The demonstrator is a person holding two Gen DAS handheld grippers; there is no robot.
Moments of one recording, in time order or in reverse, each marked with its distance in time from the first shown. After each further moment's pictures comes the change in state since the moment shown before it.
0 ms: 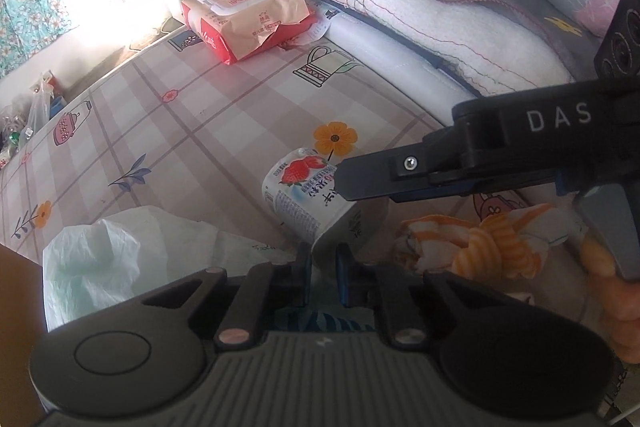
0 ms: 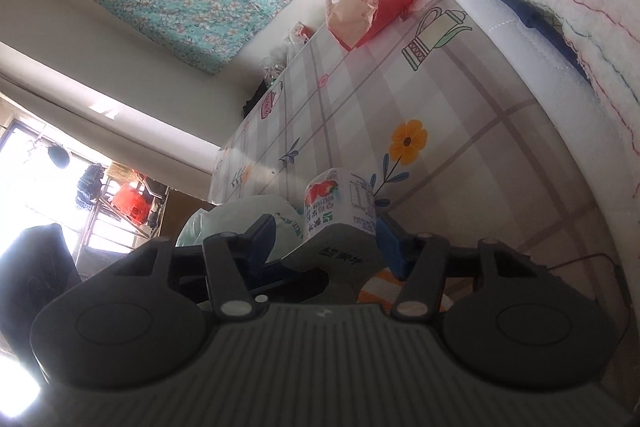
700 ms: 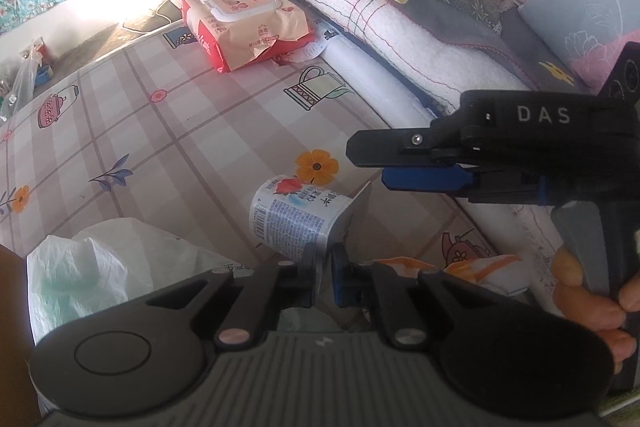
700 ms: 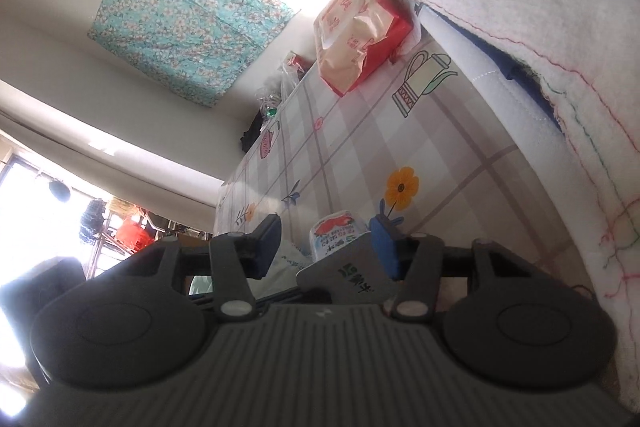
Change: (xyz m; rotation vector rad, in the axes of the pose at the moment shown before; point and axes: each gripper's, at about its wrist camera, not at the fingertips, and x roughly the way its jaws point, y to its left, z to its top) left arm -0.006 0.005 0.019 -0.117 0.000 -0.096; right arm -0.013 -0.006 0.025 0.071 -0.090 -0.017
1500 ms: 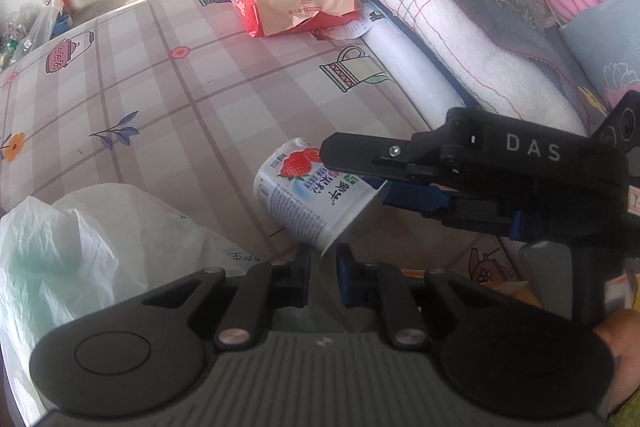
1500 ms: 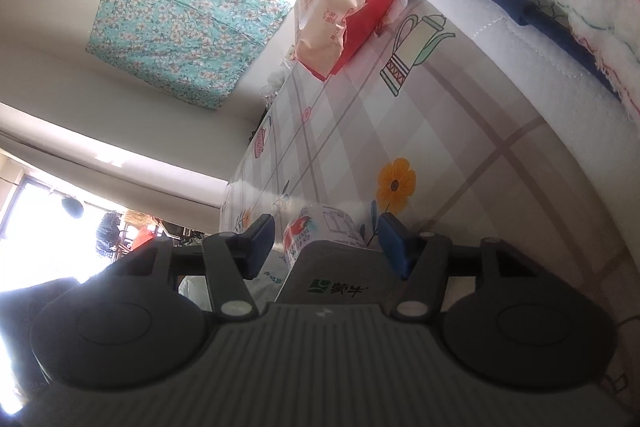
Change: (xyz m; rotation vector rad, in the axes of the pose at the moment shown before) left arm 0.026 0.017 0.006 -0.154 0.045 0.007; right arm 0.068 -0.026 0.006 0.065 0.032 0.056
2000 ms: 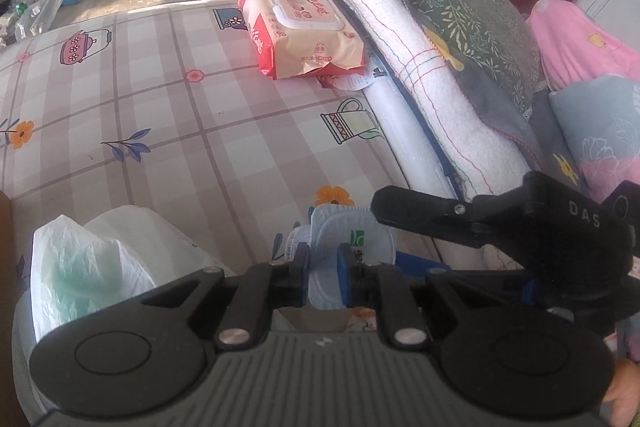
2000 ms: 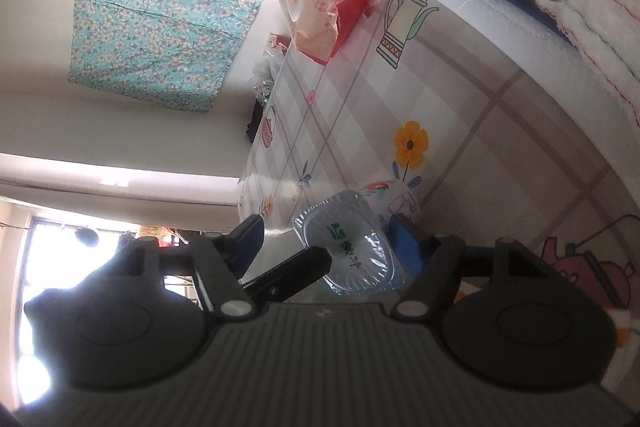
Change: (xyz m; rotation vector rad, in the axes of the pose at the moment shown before) left arm -0.032 0.019 0.025 -0.159 -0.037 -0.102; right arm -0.032 0.017 0.002 0.204 0.069 0.016
